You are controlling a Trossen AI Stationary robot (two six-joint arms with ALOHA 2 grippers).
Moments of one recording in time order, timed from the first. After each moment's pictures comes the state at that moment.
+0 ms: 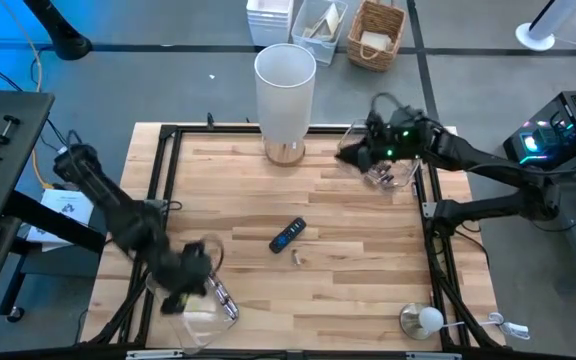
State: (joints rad) left arm -0.75 1.23 1.09 -0.82 -0.03 -0.73; right arm -0.41 1.07 1.05 -0.36 -0.24 0.60
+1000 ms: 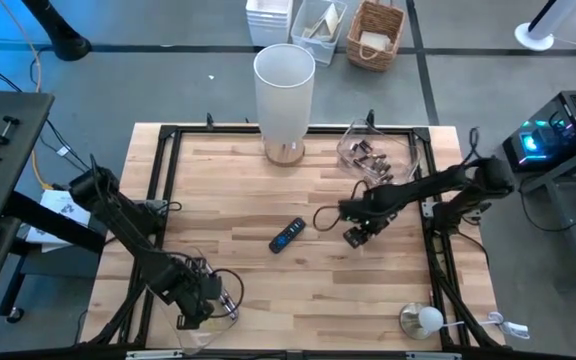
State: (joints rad) left arm -0.83 1.58 1.06 -0.88 0.02 -0.86; right arm 0.00 1.61 0.74 -0.73 -0.14 0.92
